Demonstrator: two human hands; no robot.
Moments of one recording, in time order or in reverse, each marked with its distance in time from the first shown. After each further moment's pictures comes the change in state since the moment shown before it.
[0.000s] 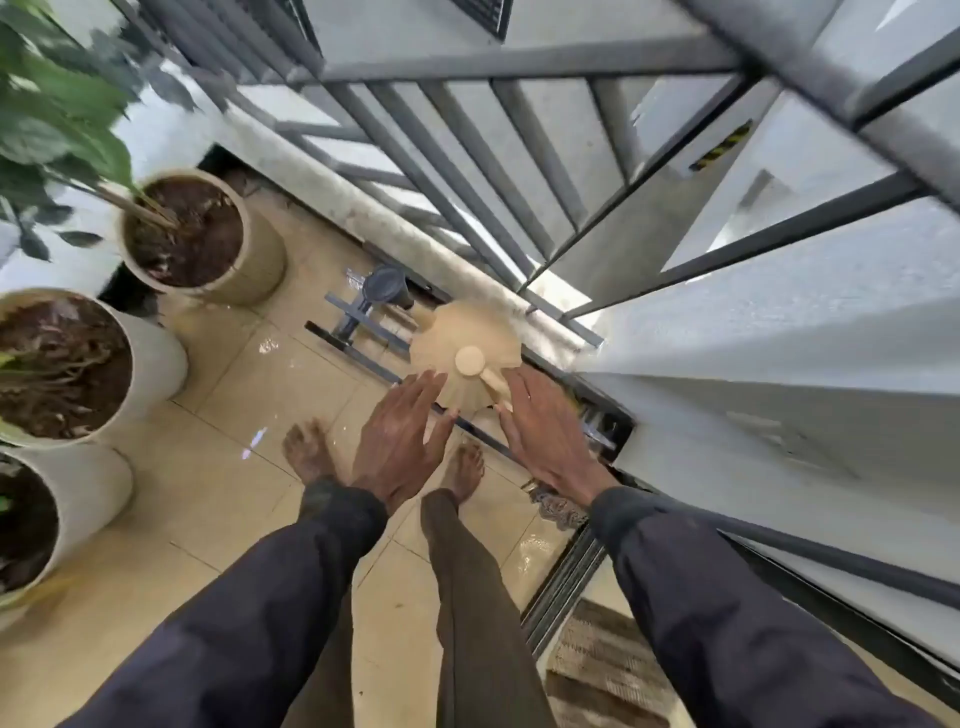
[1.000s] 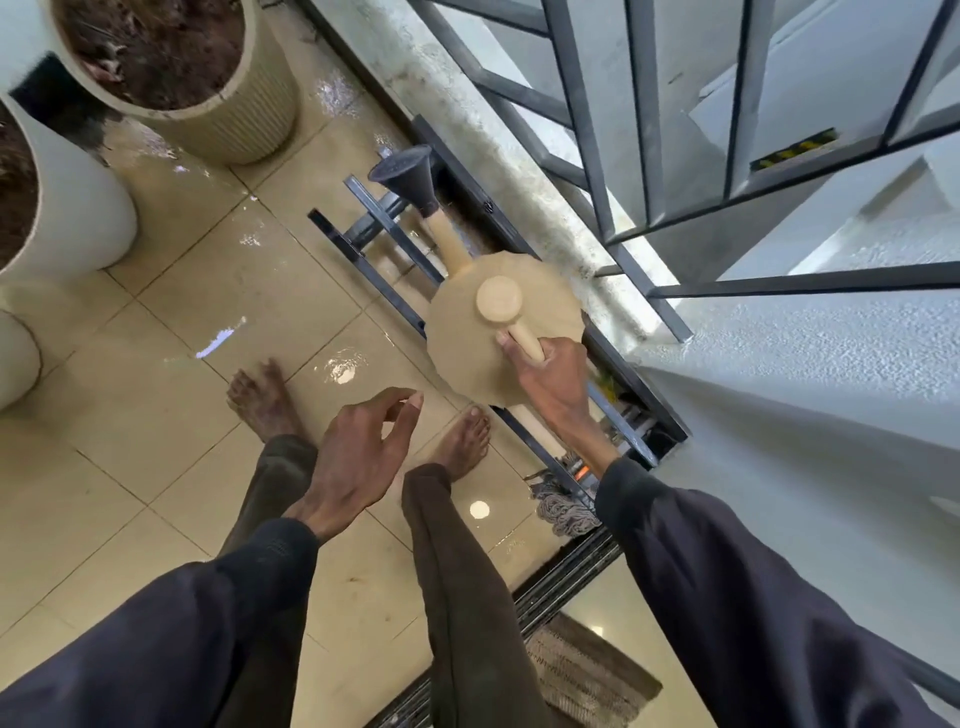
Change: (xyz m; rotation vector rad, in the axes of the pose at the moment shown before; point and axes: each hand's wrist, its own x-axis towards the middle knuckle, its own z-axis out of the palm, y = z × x) left_hand -0.018 -0.137 0.132 -0.520 0.002 -0.393; right_hand 0.115 0.001 0.153 0.694 0.039 0.335
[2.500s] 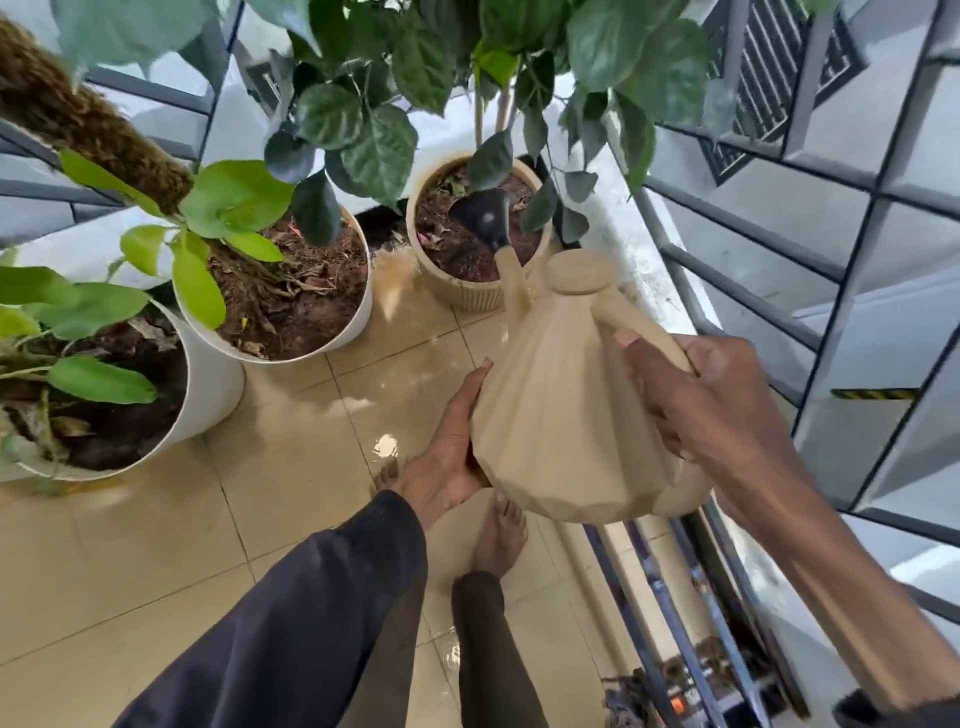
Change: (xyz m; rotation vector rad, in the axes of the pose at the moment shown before) left_hand 0.119 -0.061 -0.199 -1.674 -0.096 -0.538; right_hand 0.003 -0.358 0.064 0.086 -0.259 -0.193
